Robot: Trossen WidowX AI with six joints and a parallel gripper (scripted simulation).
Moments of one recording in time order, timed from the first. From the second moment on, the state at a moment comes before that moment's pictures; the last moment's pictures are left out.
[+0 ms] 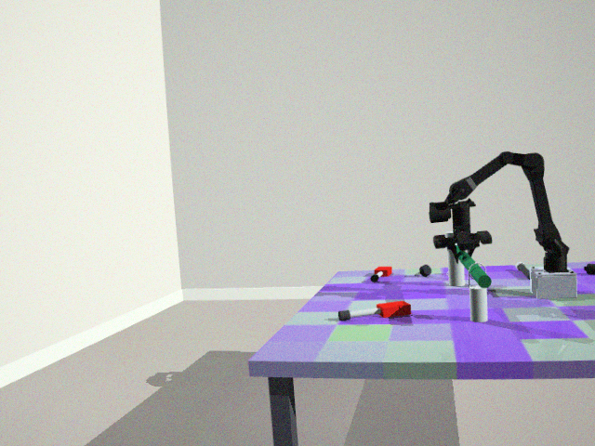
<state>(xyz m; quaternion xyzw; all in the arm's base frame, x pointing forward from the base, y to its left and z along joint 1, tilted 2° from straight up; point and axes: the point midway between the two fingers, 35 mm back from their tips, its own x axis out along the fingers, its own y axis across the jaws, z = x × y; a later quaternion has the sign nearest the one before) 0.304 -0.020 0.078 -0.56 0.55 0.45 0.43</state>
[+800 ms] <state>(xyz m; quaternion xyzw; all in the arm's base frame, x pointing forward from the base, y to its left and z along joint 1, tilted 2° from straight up) 0.304 -0.029 0.079 -0.56 0.55 0.45 0.43</state>
